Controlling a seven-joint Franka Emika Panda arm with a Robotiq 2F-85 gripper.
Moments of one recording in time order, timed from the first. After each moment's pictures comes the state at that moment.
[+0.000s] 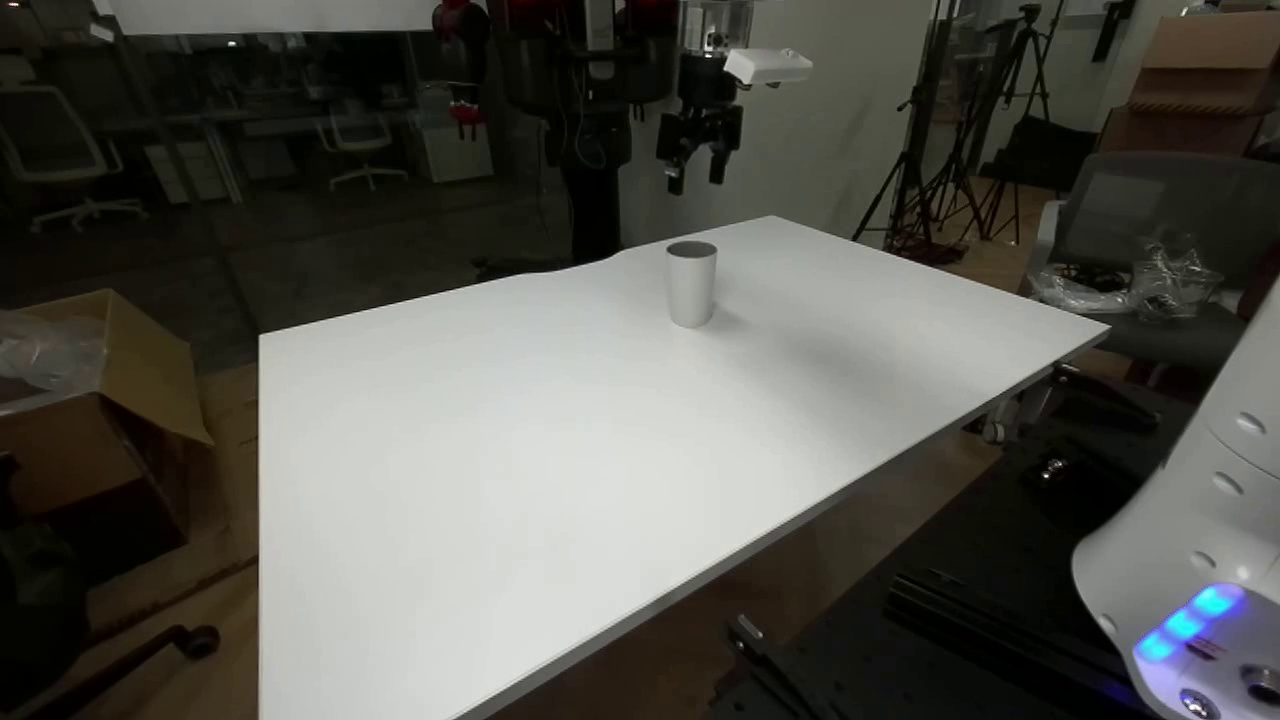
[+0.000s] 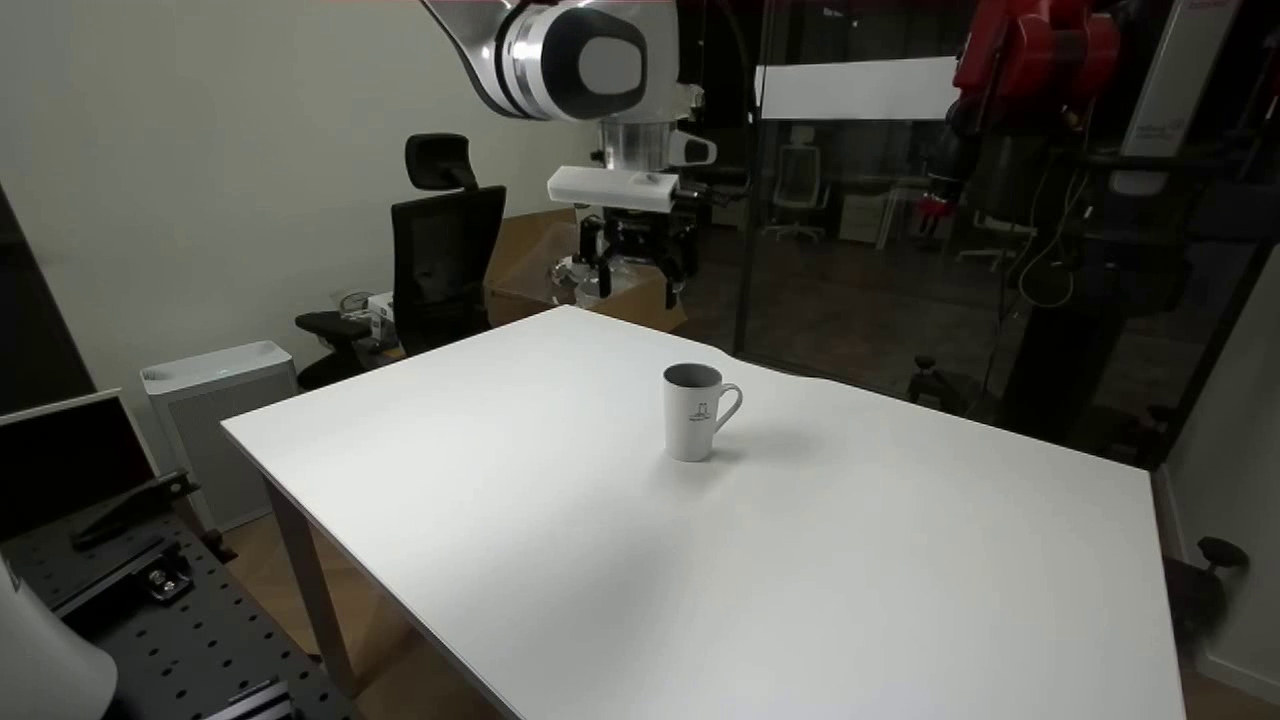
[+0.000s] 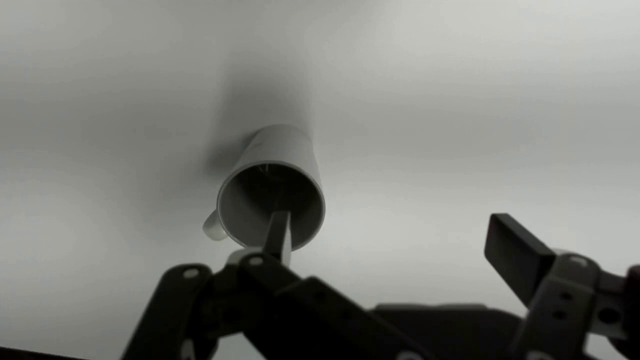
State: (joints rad) arm -0.13 0.31 -0.04 -2.00 0.12 2.41 -0.45
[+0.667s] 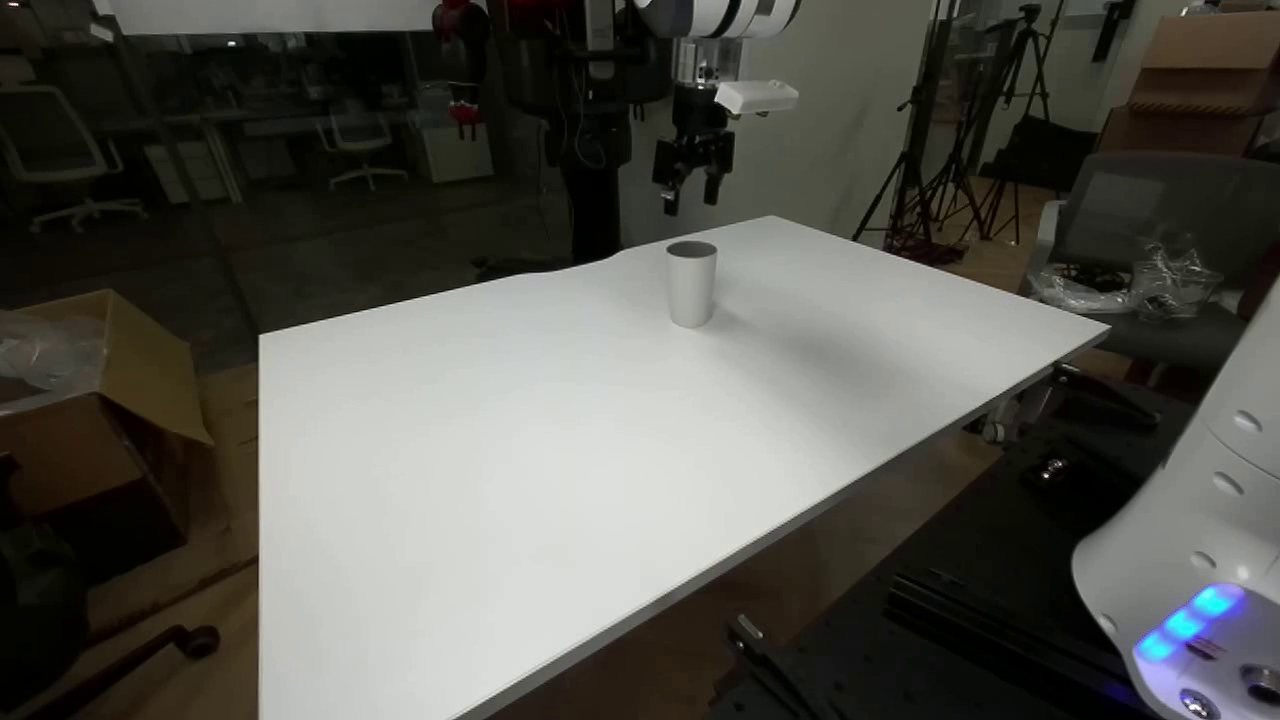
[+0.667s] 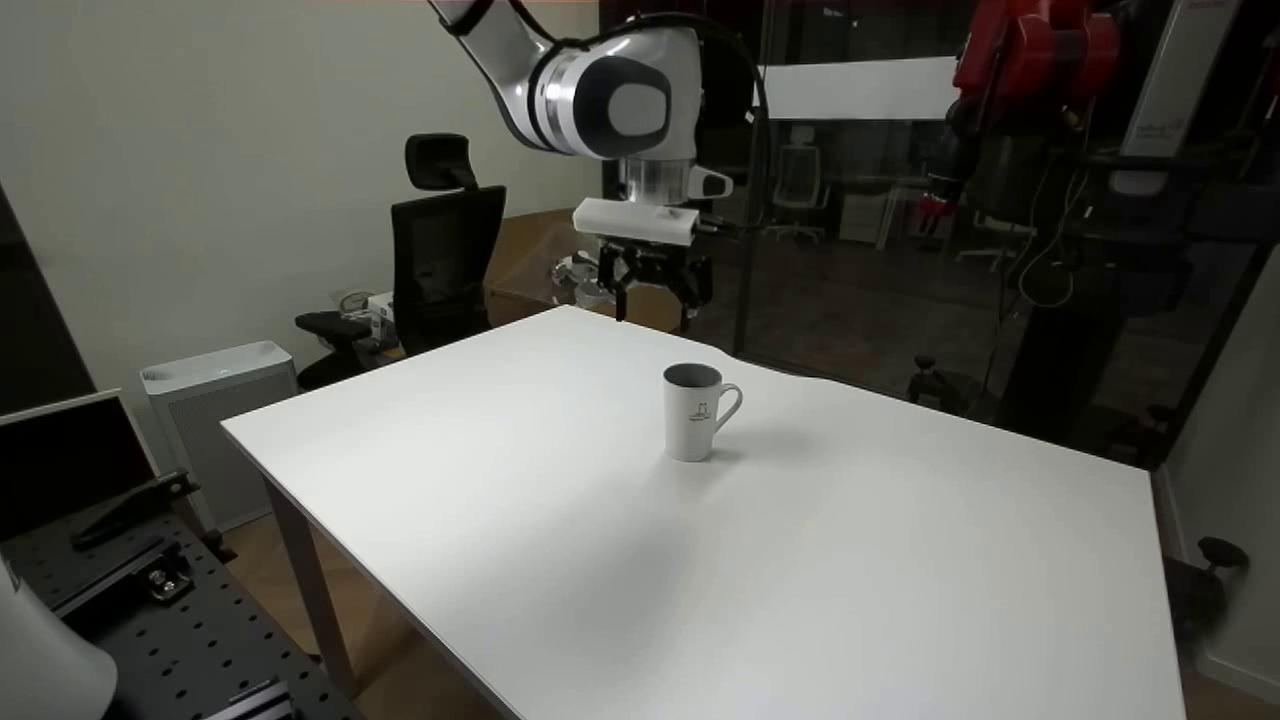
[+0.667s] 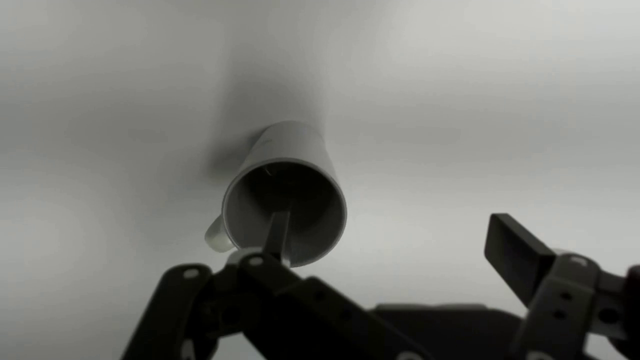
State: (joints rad) arm -0.16 0.43 -0.02 -1.91 0.11 2.41 -0.45
